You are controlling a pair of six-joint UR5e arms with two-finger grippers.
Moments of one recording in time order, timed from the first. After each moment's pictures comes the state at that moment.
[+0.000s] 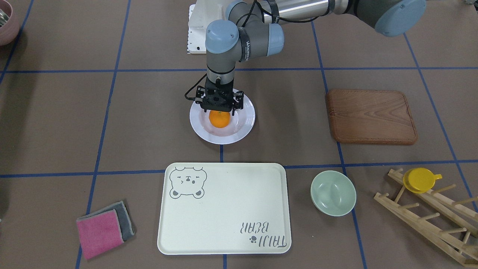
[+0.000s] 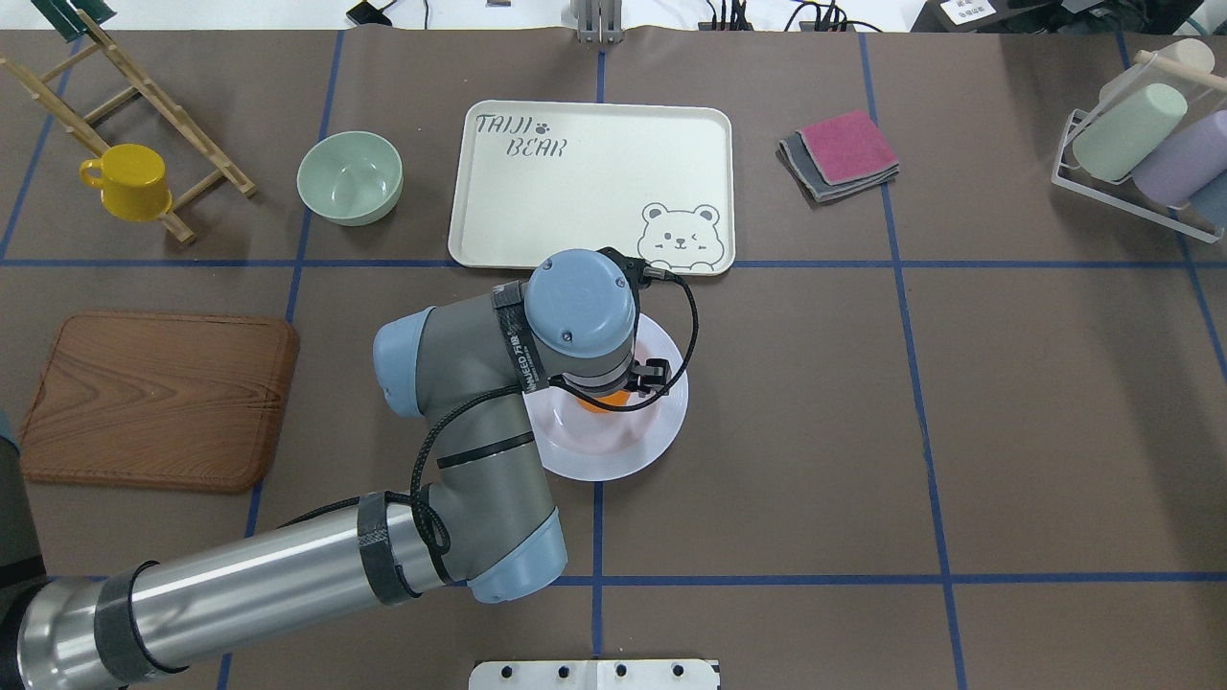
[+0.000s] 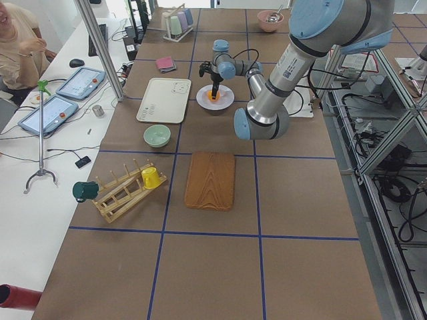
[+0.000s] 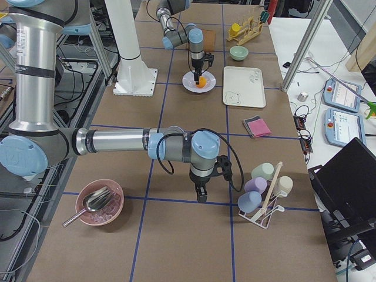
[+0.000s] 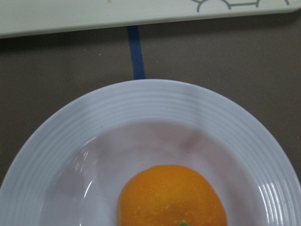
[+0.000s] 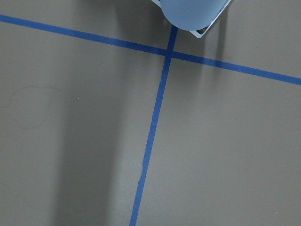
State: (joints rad) left arm -0.43 -2.43 -1.48 -1.66 -1.77 -1.13; right arm 1.57 -1.68 1.77 -1.69 2.32 -0.23
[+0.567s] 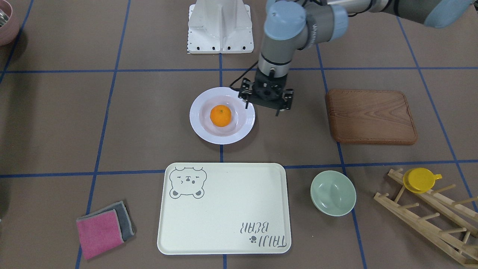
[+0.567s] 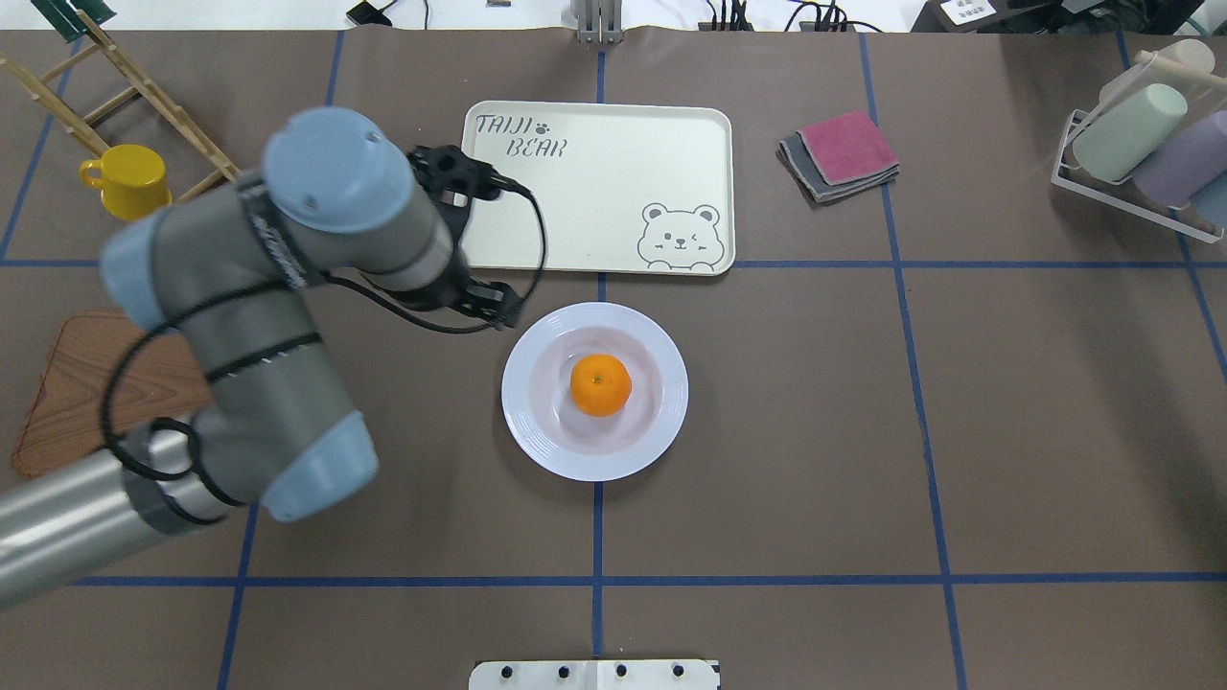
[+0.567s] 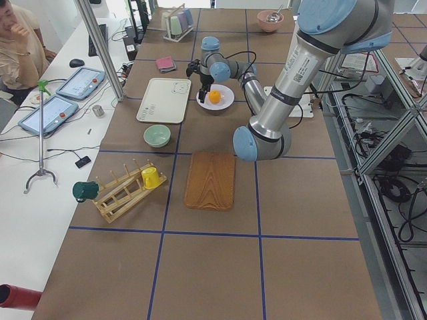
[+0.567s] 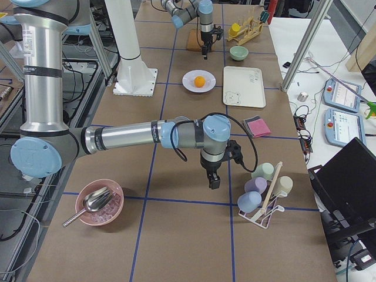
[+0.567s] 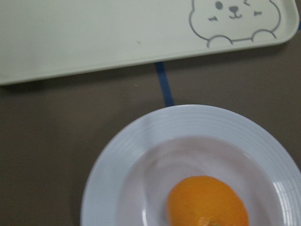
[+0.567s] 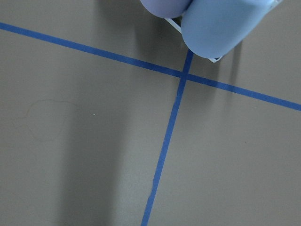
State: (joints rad) left arm -0.69 -2.16 -1.83 -1.51 -1.95 -0.76; right arm 1.50 -1.61 1.80 -1.69 2.32 -0.23
